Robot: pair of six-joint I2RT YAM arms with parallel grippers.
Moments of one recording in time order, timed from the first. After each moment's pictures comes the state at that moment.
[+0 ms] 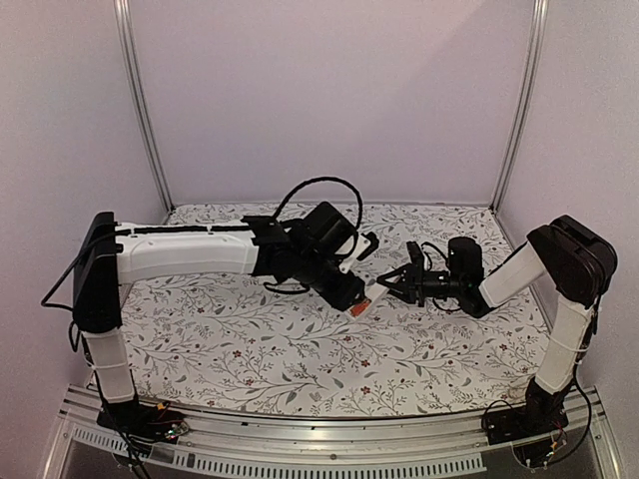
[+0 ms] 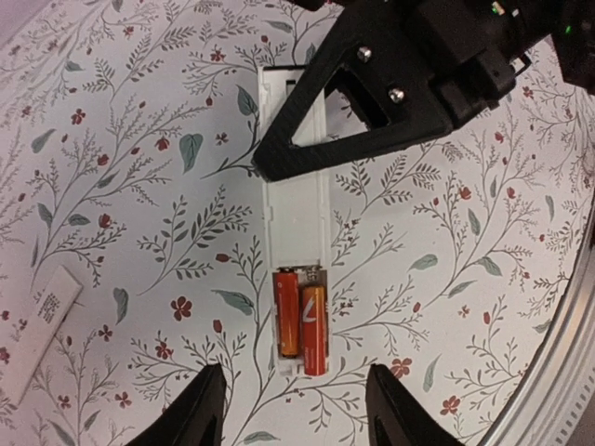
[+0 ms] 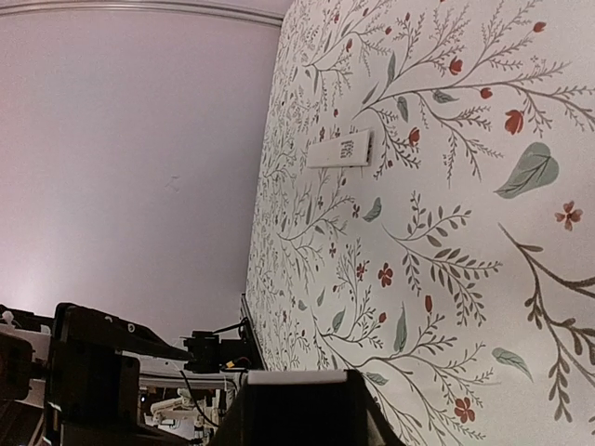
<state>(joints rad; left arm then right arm) -1.04 1.94 1.57 -0.55 -0.04 -0.17 0.45 1.88 0.67 0.88 -0.83 1.05</state>
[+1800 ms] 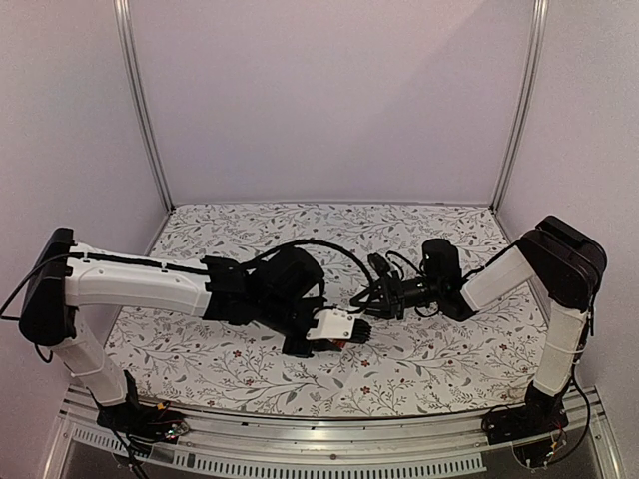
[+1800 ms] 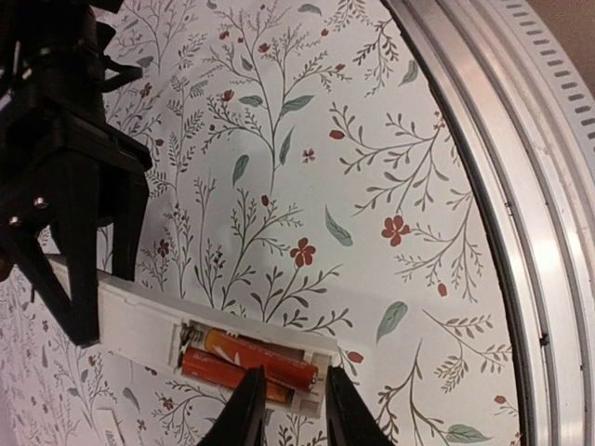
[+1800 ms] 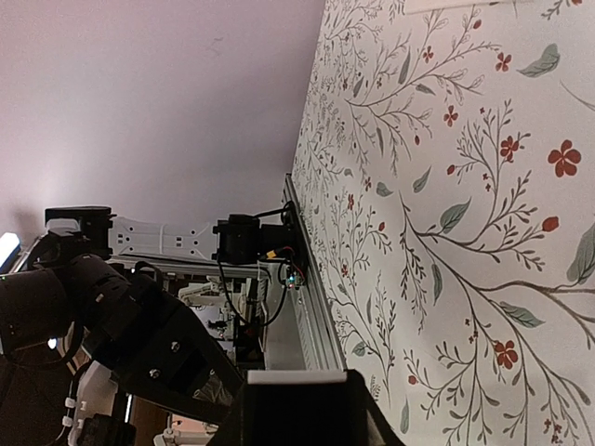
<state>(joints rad) -1.14 1.64 1.12 -0.35 0.17 0.70 0.62 1.91 0.75 0.85 -1.05 1.07</state>
